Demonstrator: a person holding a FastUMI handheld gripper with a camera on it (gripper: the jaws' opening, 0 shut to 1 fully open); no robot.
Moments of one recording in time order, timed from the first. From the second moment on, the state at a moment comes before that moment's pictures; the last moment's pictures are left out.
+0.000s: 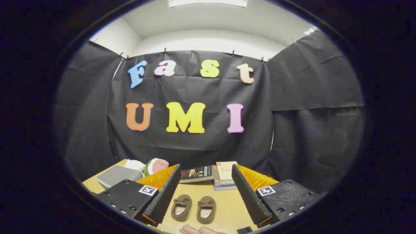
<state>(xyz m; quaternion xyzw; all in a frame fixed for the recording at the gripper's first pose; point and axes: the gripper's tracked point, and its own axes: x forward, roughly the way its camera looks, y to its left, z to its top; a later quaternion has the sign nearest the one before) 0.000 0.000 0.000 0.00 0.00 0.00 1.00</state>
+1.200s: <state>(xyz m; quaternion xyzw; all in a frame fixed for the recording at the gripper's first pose) 0.071 0.038 -0.038 -0.03 0.05 0.08 0.99</state>
